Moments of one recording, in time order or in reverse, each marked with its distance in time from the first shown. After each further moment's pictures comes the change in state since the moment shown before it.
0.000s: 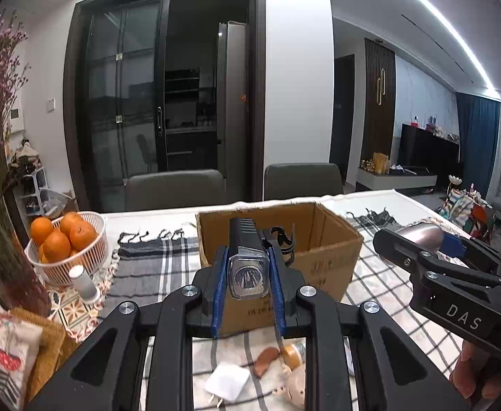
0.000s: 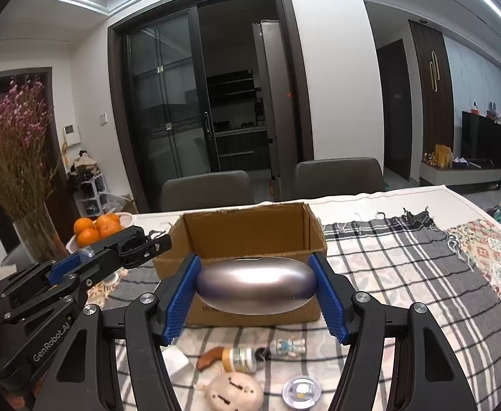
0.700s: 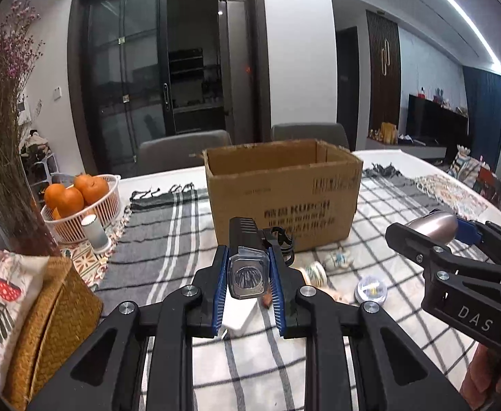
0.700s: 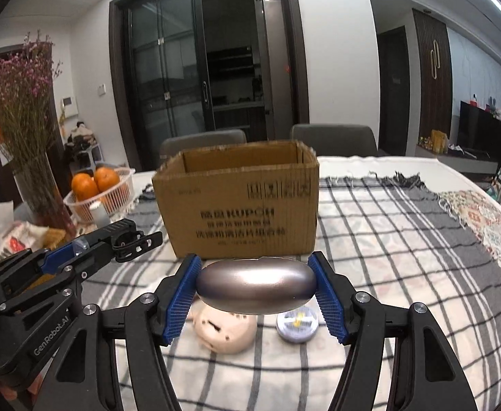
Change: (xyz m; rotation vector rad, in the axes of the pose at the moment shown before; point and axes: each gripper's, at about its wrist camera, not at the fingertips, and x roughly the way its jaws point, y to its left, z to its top) left arm -0.027 -0.013 -0.076 0.040 0.103 0.054; right arm -0.023 0.004 -0.077 -0.037 0.094 -0.025
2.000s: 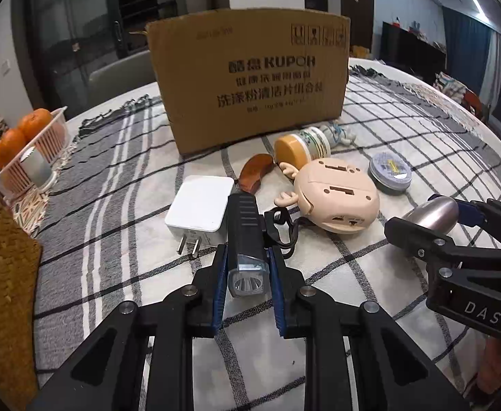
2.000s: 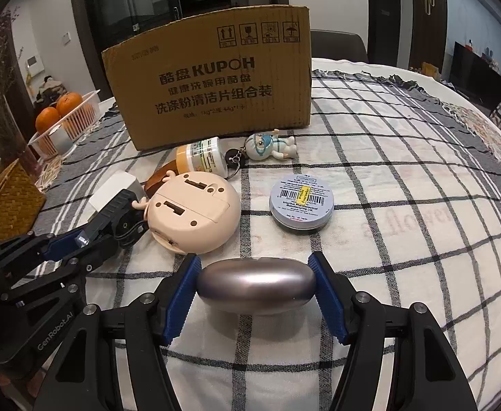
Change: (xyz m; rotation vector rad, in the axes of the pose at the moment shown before) left arm 0.075 -0.005 -0.091 0.124 0.311 -0.114; right arm 0.066 -0.005 -0.092 0.072 0.341 -0.071
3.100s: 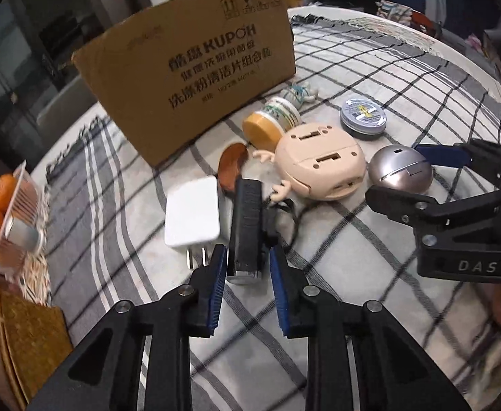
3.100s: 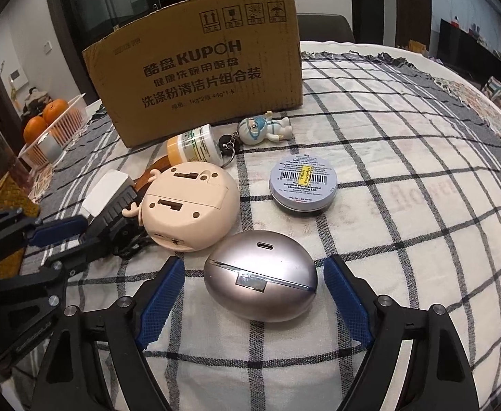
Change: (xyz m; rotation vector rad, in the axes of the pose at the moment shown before) left arm 0.008 0.003 0.019 0.332 0.164 -0.086; right arm 0.011 0.001 -0.003 0.096 0.055 -0.011
